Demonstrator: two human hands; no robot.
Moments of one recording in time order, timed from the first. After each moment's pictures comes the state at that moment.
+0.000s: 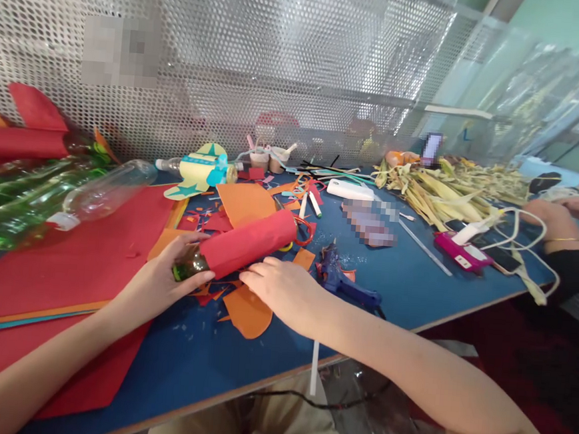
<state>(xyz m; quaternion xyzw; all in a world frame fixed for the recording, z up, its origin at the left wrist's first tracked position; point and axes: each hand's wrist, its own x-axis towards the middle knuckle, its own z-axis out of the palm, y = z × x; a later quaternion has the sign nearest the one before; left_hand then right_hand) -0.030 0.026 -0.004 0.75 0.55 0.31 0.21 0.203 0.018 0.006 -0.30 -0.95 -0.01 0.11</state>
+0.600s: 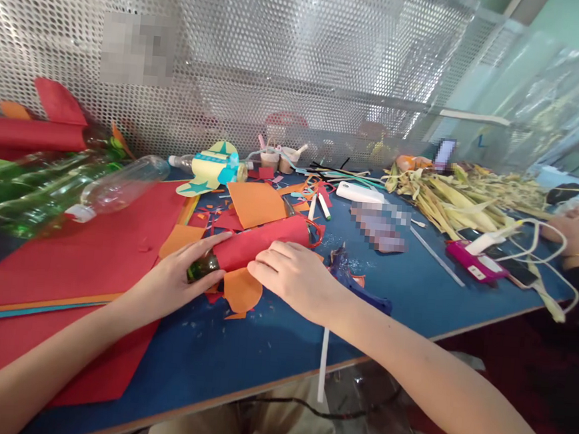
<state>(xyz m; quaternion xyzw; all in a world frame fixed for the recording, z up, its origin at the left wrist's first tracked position) -0.029 0.021 0.001 0.81 0.50 0.27 0.15 0.209 0.026 0.025 -0.21 -0.93 -0.17 0.24</state>
